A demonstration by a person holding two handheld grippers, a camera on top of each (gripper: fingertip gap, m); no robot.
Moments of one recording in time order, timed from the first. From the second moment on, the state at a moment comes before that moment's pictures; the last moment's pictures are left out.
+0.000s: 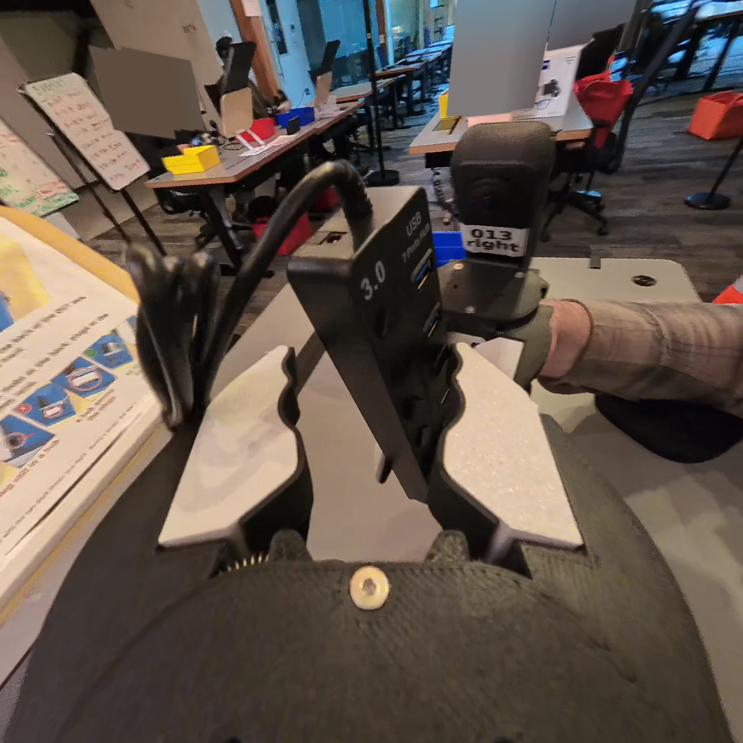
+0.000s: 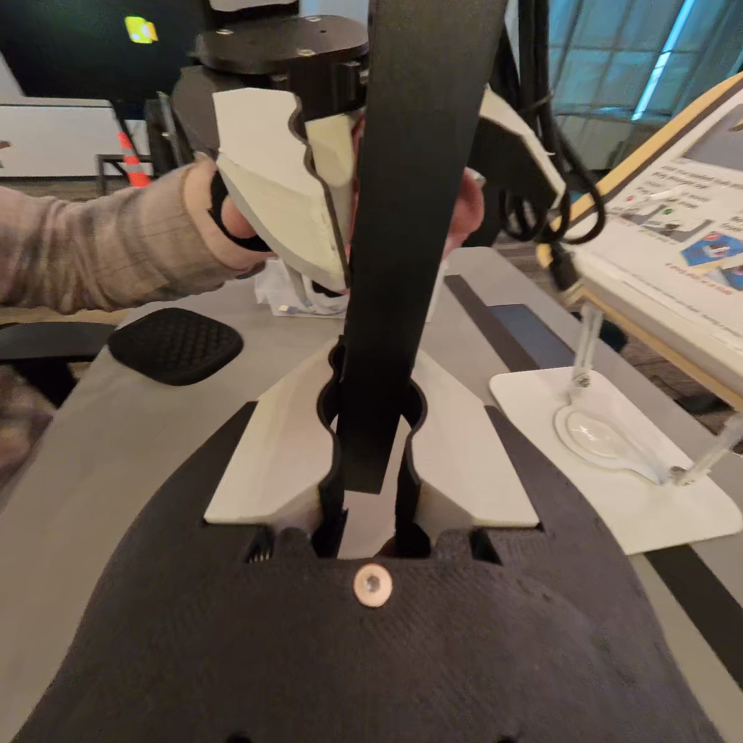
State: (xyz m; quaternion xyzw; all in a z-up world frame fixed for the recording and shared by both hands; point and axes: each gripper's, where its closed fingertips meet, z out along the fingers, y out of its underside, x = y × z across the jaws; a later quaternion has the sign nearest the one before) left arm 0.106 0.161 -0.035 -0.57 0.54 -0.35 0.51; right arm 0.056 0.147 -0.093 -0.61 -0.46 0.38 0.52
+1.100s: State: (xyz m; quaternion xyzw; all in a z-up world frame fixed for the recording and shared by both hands) left arm 0.126 0.165 -0.009 -0.61 0.40 -0.38 0.58; right arm 0.090 0.216 -0.087 -0.68 -0.28 0.08 0.67
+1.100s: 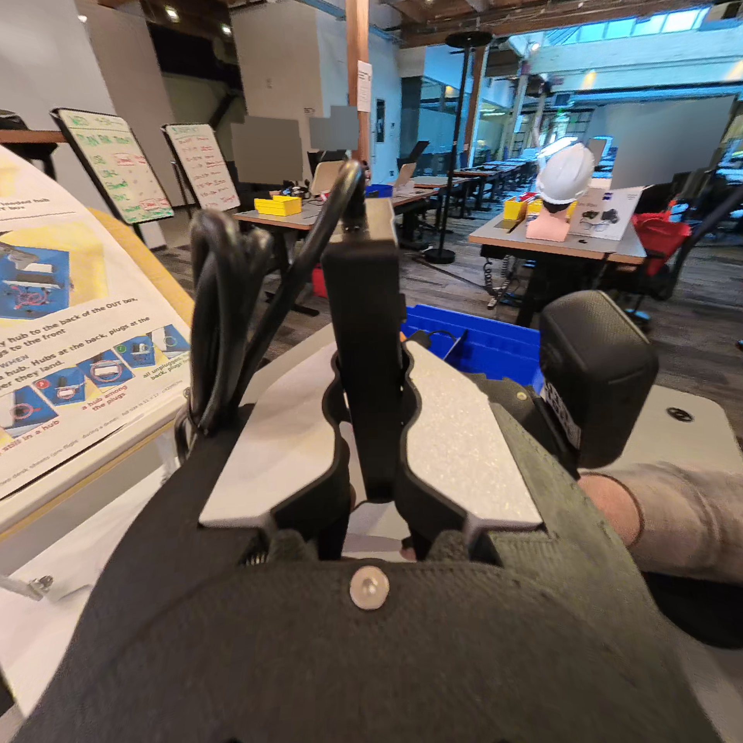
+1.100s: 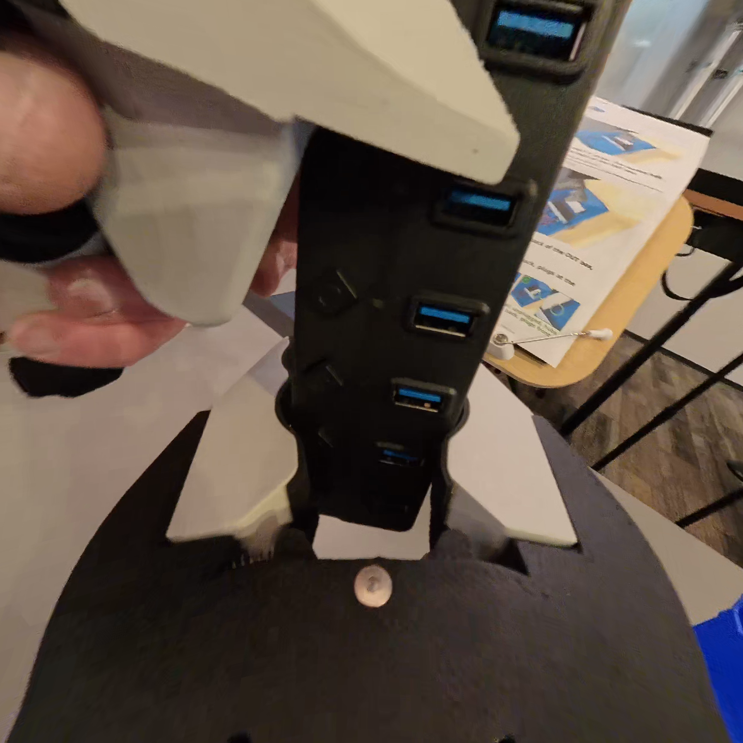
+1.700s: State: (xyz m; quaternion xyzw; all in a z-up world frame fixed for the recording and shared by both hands) left arm 0.127 0.178 0.005 -0.62 0.28 -0.43 0.59; right arm 0.108 0.217 -0.068 -0.64 -0.27 0.07 0.72
